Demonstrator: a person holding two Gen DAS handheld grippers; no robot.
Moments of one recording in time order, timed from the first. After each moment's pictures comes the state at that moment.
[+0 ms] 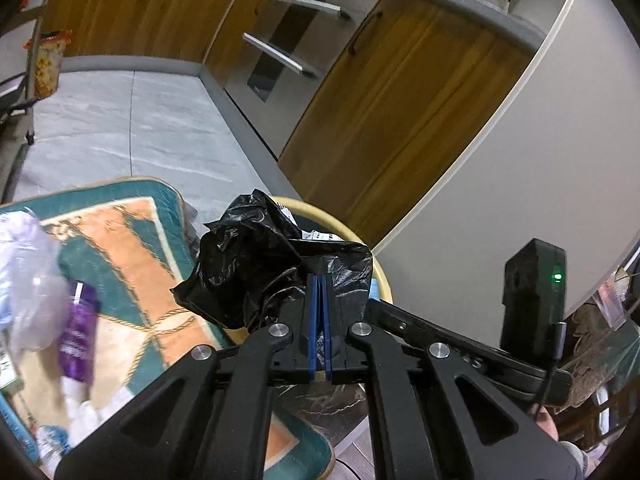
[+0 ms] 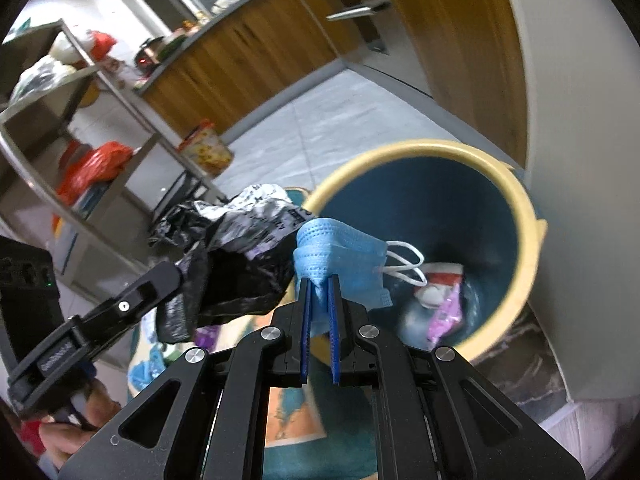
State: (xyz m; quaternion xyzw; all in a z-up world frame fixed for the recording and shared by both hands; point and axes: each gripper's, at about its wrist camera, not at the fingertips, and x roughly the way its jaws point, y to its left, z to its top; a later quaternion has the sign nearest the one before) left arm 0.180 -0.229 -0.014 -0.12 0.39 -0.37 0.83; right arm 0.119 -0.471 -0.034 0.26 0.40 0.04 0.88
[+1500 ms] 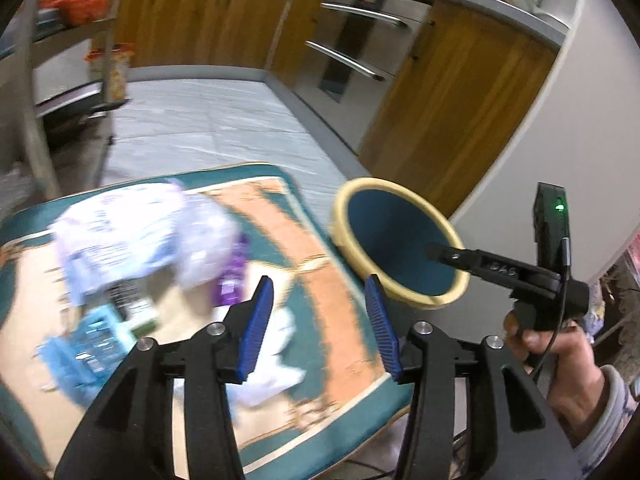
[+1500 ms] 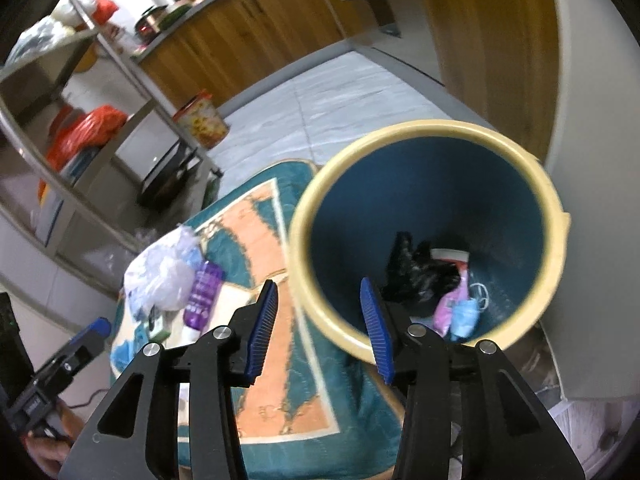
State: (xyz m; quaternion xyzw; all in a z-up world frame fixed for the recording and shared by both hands) left arm 0.127 -0.099 -0.006 -0.07 0.40 -0.25 0.88; right arm 0.135 -0.418 -0.034 0.21 0.43 0.06 0.88
